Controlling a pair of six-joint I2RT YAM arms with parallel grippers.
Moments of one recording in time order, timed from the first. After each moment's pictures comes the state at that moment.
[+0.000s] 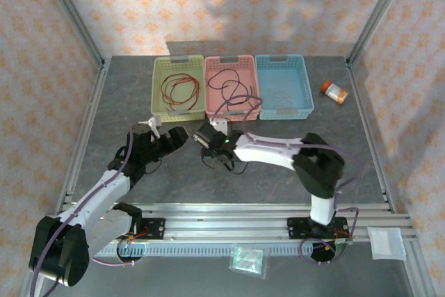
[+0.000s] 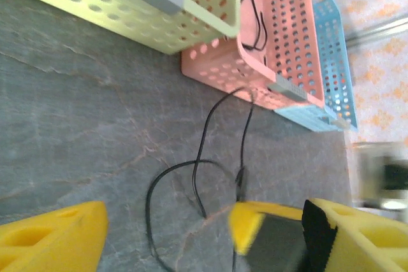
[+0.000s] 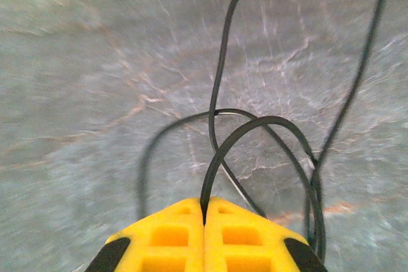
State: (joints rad) left arm -0.25 0.95 0.43 -0.03 0.31 -0.85; right arm 1.02 1.79 1.25 -0.49 0.32 0.87
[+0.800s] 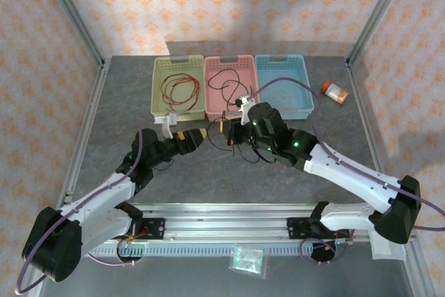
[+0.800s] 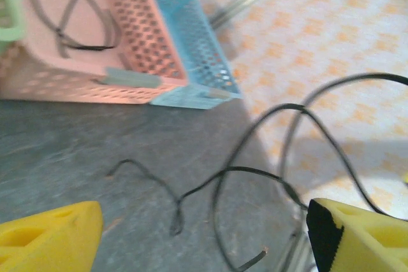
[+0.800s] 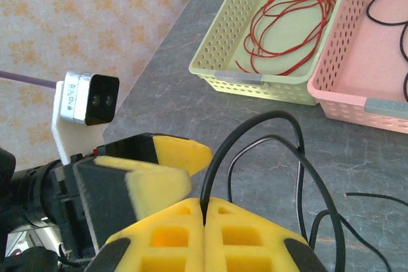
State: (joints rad) left arm -0.42 0.97 0.37 0.42 0.43 -0.84; right arm 0.90 1.19 1.07 -0.33 0.00 0.58
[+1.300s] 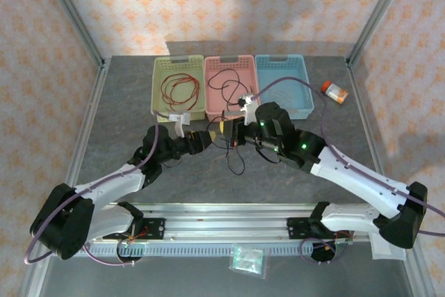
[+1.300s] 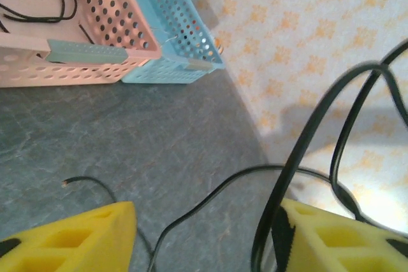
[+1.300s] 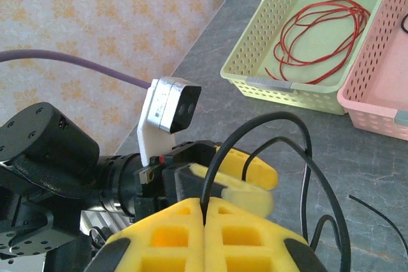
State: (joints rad) left arm -0.47 1.15 0.42 0.53 0.47 -0.81; right arm 0.90 1.13 1.08 -0.33 -0.07 0.57
